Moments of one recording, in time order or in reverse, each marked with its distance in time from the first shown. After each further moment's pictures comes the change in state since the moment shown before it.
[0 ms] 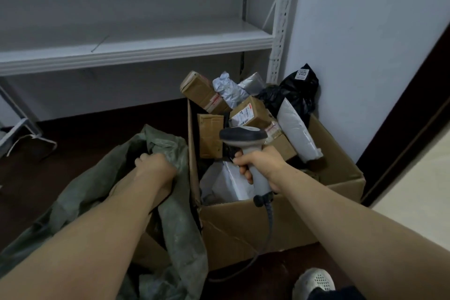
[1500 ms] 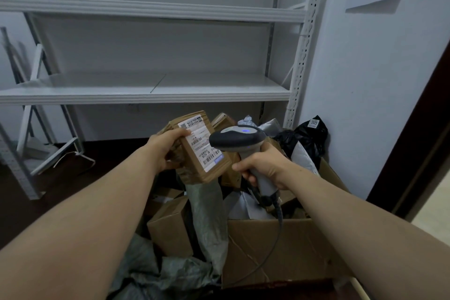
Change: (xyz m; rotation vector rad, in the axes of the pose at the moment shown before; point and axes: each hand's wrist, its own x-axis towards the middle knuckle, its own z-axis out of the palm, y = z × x) left_hand -0.095 -0.041 -0.141 -1.327 -0.072 -0.015; right_hand -0.110 -0.083 0.049 -0.299 -0.204 -0.279
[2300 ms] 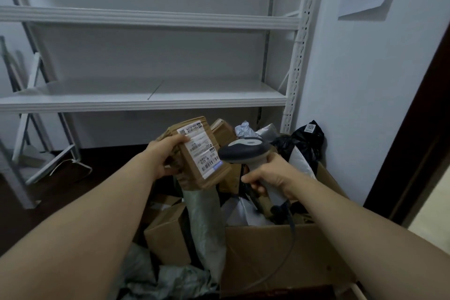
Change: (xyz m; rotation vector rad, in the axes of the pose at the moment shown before) left_hand -0.003 0.002 0.005 -0.021 -0.029 0.032; right_hand -0.002 0.016 -0.019 -0.028 0.020 0.008
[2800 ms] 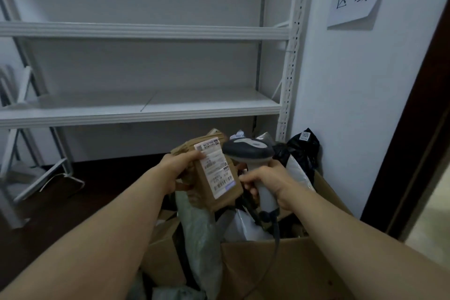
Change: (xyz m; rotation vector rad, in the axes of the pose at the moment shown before) left_hand -0.002 -0.003 0.038 0.123 -0.107 0.004; right_hand 0.010 -0.002 -0.006 0.263 0.132 -0.018
